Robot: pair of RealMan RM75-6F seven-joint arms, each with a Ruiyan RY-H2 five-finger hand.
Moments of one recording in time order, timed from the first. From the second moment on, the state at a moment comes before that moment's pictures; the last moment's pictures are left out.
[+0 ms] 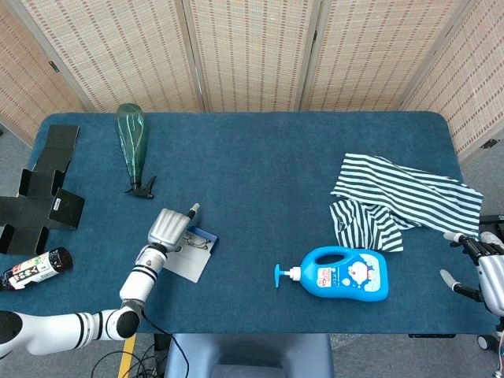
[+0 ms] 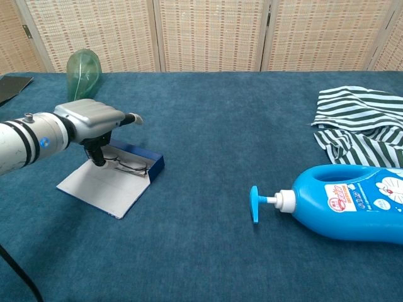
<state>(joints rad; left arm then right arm) -0.88 -1.60 -0.12 -1.46 0.74 1.00 0.89 0.05 -1.05 0.06 -1.52 -1.55 1.54 0.19</state>
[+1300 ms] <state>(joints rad) -0.64 -1.46 0.12 -1.38 1.51 1.16 0.30 0.07 -1.05 0.06 -1.55 -1.57 1.51 0.16</state>
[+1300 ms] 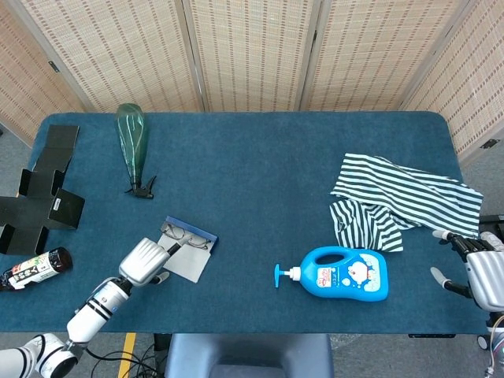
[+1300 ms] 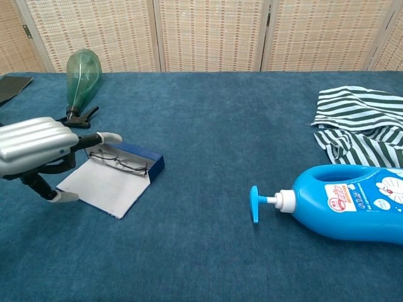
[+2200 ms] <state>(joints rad) -0.62 -1.56 0.06 -1.25 1.49 1.05 0.30 0.07 -1.04 0.05 -1.55 -1.56 1.52 0.15</state>
